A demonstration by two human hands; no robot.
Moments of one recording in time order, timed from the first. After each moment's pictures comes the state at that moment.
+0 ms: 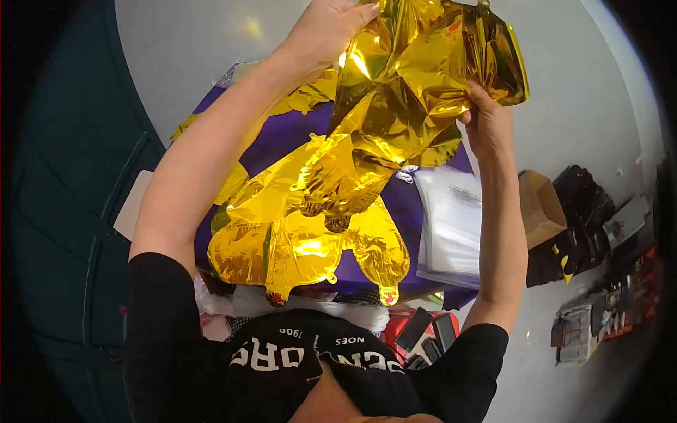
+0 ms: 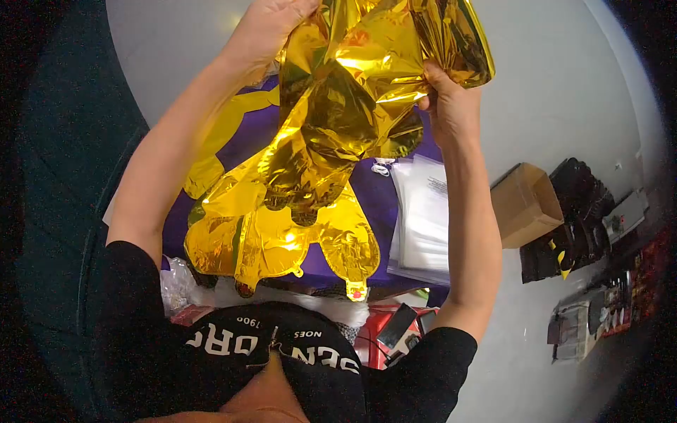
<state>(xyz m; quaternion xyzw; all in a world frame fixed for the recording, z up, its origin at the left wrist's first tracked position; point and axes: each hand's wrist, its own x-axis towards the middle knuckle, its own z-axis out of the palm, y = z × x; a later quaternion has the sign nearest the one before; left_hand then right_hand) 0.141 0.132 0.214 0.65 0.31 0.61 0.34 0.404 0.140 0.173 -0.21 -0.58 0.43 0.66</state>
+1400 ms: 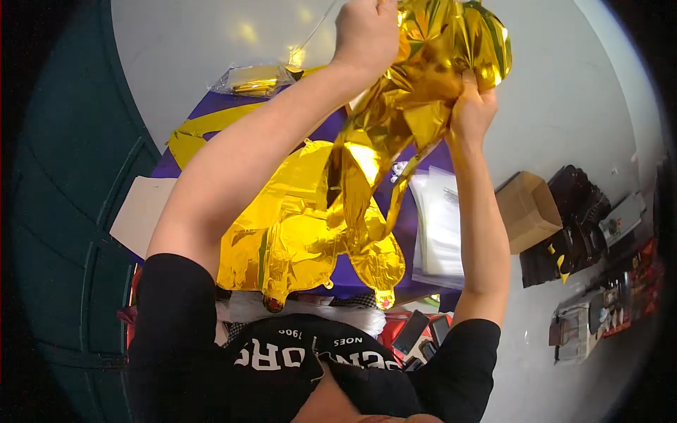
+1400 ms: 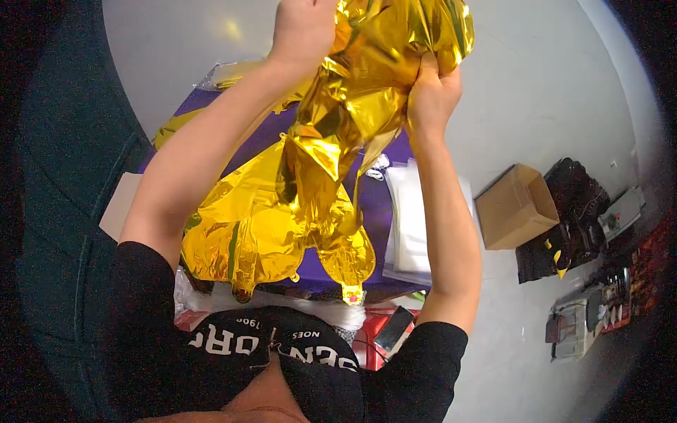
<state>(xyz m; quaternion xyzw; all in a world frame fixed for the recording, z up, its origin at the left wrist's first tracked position) 0.198 0.159 0.217 0.58 0.34 0.74 0.08 0.365 0.163 0.168 -0.20 -0.52 0.27 0.78</state>
